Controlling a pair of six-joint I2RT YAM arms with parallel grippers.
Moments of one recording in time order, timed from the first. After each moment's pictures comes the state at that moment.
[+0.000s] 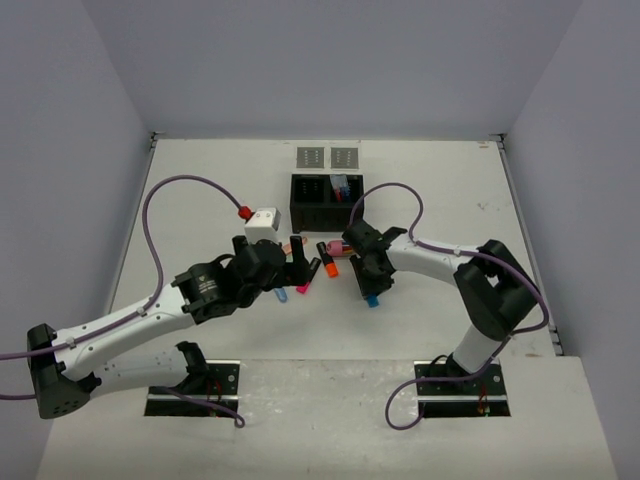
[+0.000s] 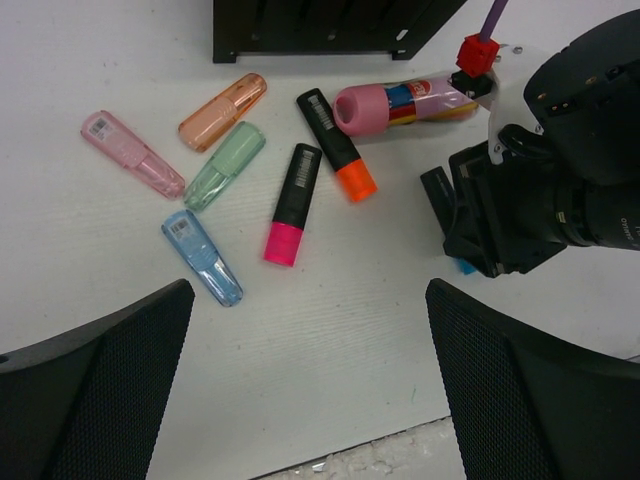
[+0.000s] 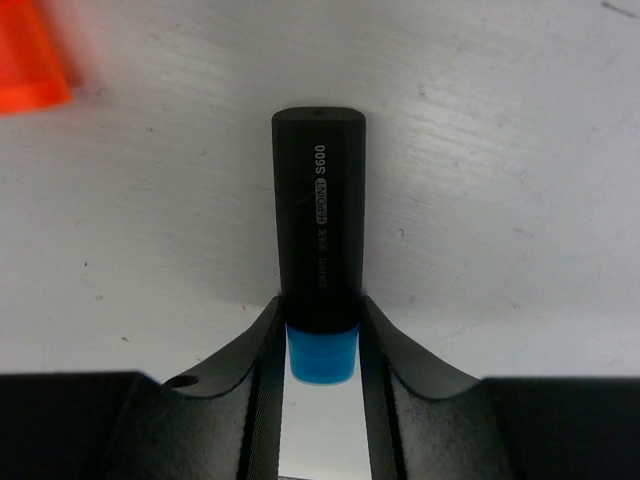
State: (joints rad) left arm -1.02 1.01 0.92 -0.61 -0.55 -0.76; right arm 0.72 1.70 0.99 -0.68 0.08 0.45
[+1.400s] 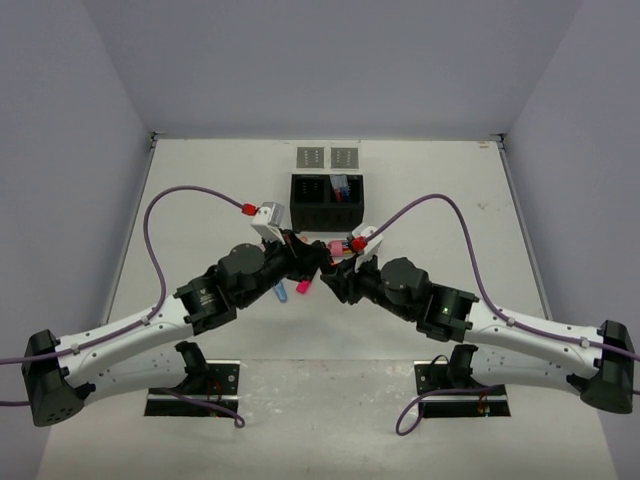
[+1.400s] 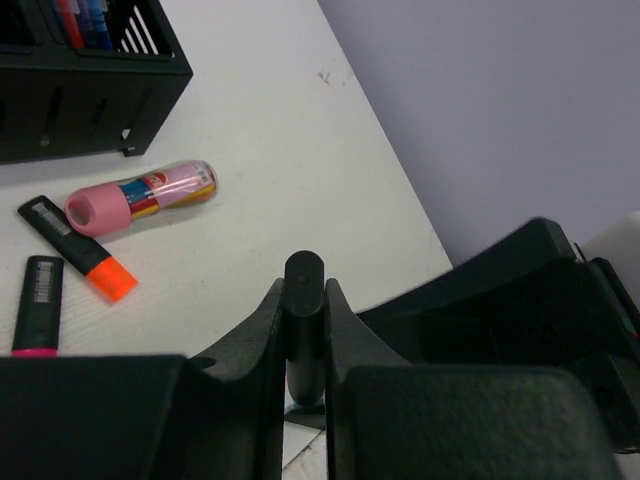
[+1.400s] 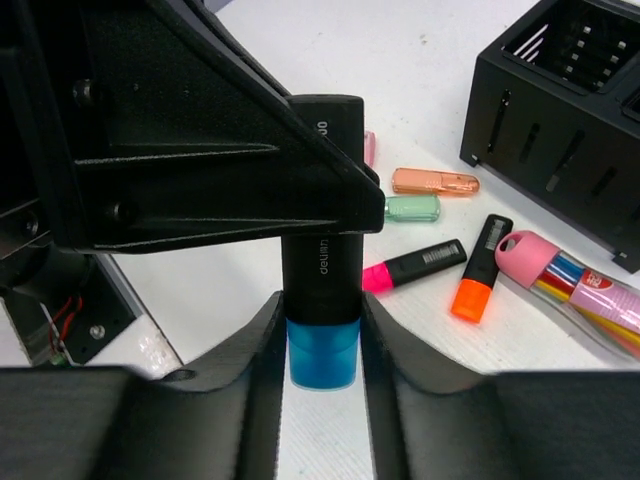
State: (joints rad) left arm -1.01 0.94 0.72 0.05 -0.27 -0.76; right arm 1.15 0.97 0.73 -0.05 0.25 0.27
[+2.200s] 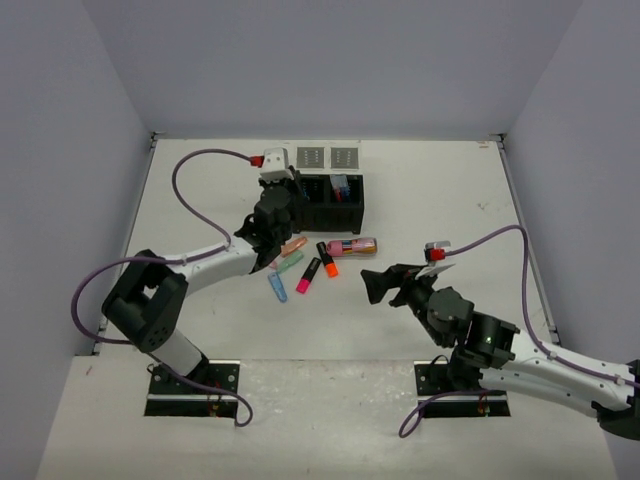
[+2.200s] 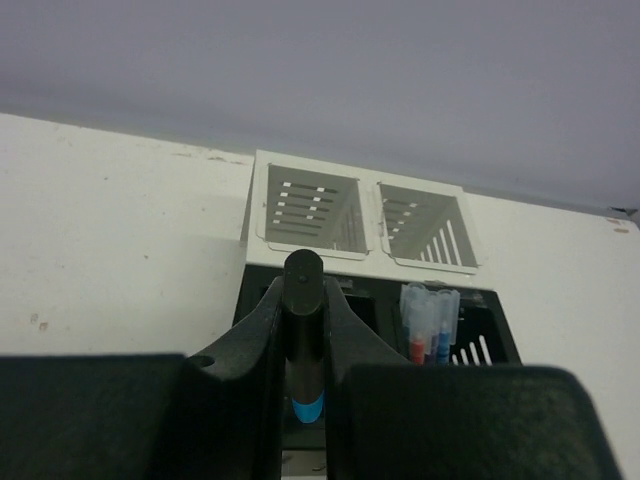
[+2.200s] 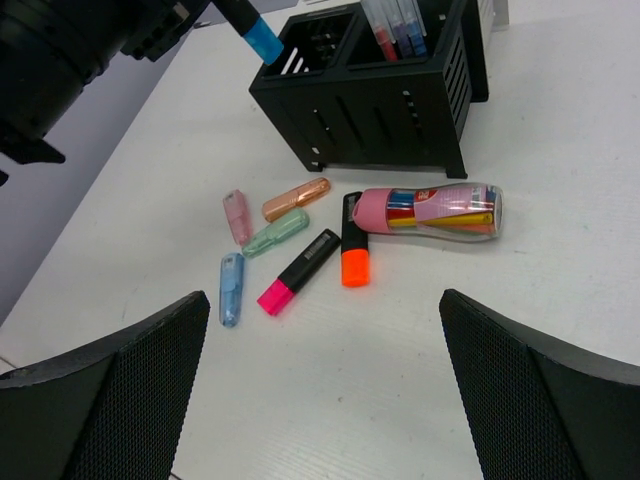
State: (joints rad) left arm -0.69 1.57 0.92 0.63 -0.62 -0.30; right arm 1.16 0.53 0.45 -0.12 0.70 0.57
